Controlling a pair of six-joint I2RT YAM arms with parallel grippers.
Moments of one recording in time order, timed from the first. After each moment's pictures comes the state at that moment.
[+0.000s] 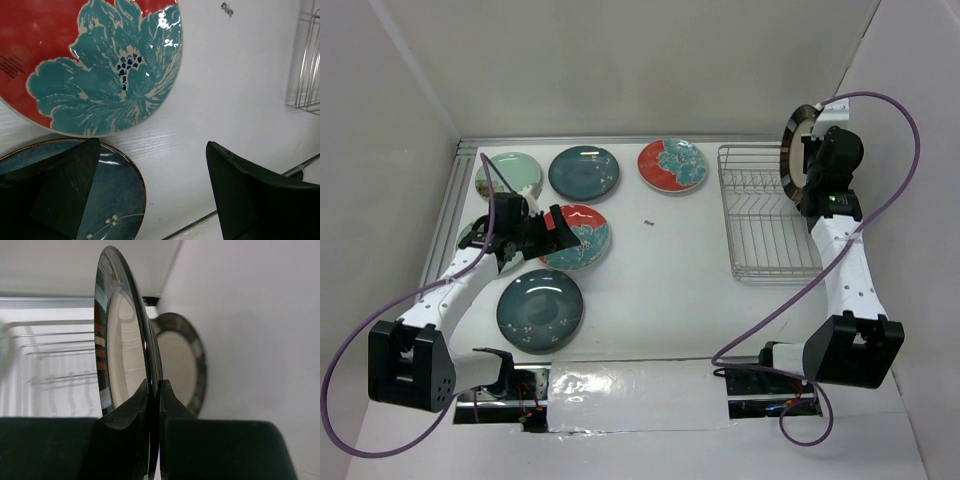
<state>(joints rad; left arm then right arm) -0.14 1.22 0.85 -0.41 0.34 -0.49 -0.12 1.28 1.23 -0.11 0.20 -0.25</state>
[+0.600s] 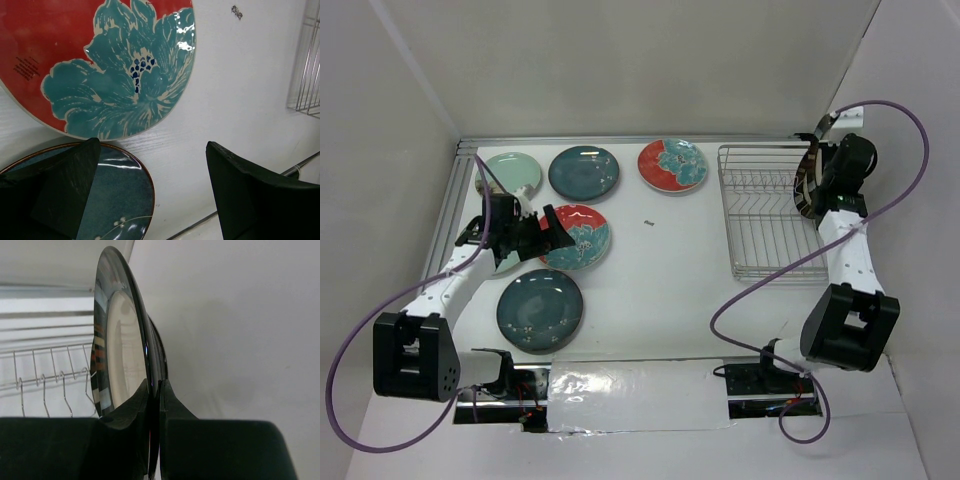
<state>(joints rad) -0.07 1.26 0.83 -0.39 0.40 -0.45 -0.29 1.38 1.17 0.08 0.19 -0.38</state>
